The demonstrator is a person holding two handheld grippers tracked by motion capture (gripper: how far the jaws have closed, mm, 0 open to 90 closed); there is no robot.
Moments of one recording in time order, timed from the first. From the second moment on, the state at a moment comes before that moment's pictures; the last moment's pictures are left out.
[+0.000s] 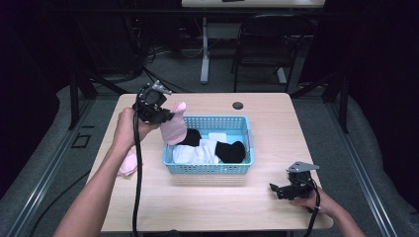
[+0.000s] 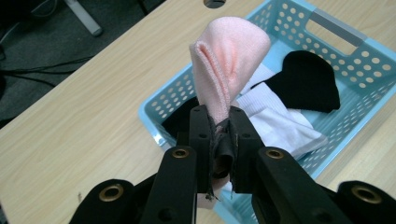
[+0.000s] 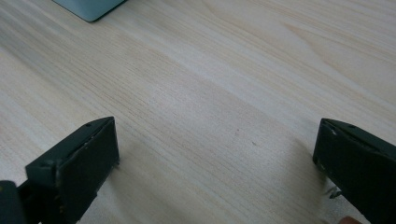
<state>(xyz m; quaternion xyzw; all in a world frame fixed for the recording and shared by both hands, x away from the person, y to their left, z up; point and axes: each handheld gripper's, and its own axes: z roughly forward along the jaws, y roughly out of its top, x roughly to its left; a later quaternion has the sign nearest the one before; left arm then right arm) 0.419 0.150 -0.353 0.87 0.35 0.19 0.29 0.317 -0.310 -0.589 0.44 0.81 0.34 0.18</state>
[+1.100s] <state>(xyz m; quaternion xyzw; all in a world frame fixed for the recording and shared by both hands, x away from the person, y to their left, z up) 0.389 0.279 -0.395 0.82 0.45 0.18 0.29 0.317 -0.310 -0.589 0.44 0.81 0.34 0.18</state>
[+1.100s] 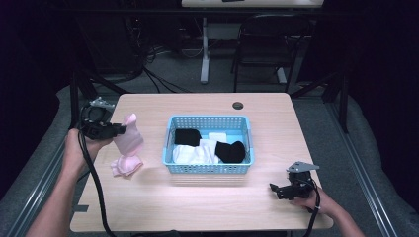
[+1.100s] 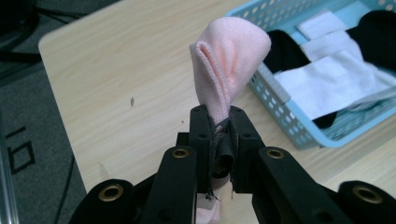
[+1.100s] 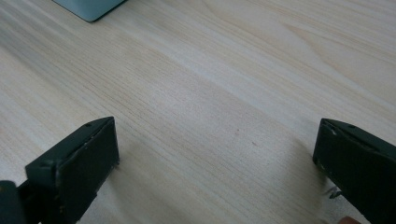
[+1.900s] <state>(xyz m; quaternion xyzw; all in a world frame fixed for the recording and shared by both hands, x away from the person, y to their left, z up) 0.407 0.296 -0.496 0.78 0.56 0.15 0.23 0.317 -0.310 -0.589 0.44 0.81 0.34 0.18</state>
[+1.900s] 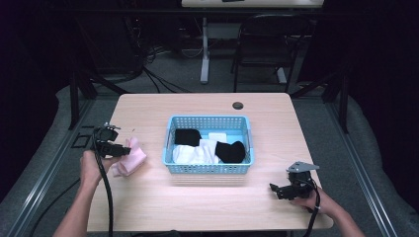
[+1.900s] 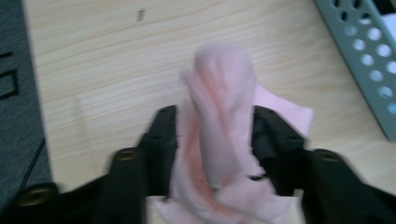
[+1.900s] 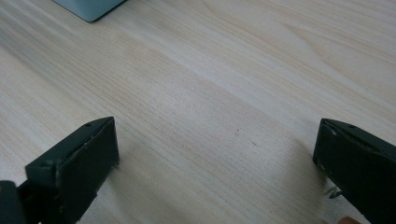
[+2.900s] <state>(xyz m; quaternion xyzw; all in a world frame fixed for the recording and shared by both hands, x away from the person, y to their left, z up) 0.315 0.331 -0.550 0.76 0.59 0.17 0.22 0.317 -0.310 -0.589 0.44 0.81 0.34 0.18</state>
